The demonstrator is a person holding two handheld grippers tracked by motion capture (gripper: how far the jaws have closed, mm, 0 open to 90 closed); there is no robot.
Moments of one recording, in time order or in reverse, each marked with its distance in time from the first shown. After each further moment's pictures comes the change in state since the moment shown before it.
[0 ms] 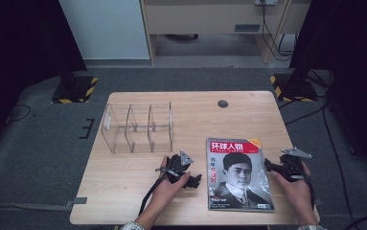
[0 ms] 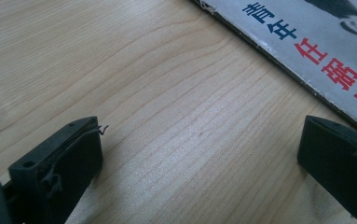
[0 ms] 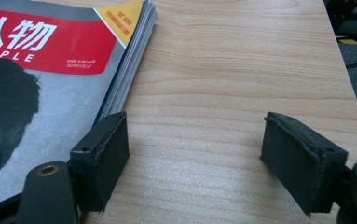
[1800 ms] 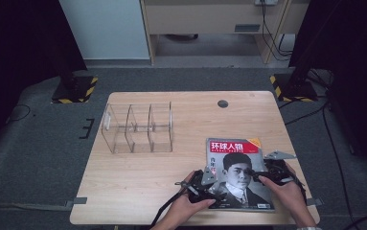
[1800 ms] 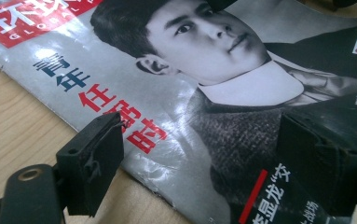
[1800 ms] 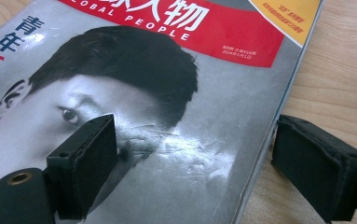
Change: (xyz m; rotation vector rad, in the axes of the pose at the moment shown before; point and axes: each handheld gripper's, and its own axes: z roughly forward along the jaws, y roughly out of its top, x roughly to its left) left arm -0.082 0.007 0.000 -0.098 -0.243 0.122; right arm 0.043 0.000 -0.005 0.044 0.285 -0.155
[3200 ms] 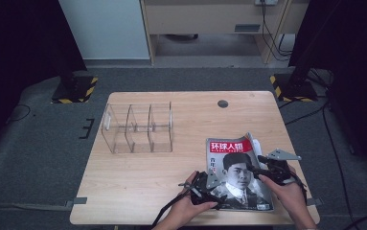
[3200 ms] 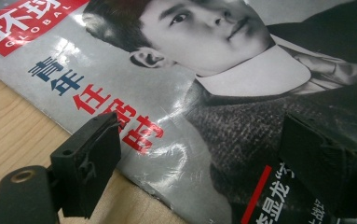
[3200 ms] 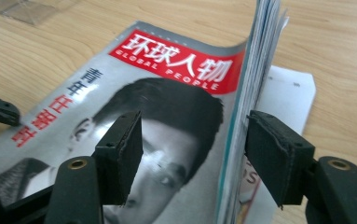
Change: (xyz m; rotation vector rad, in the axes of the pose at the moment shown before) left arm -0.007 0.001 0.005 0.043 0.039 0.074; right arm 0.019 0.016 -0.025 -0.129 0.051 -0.034
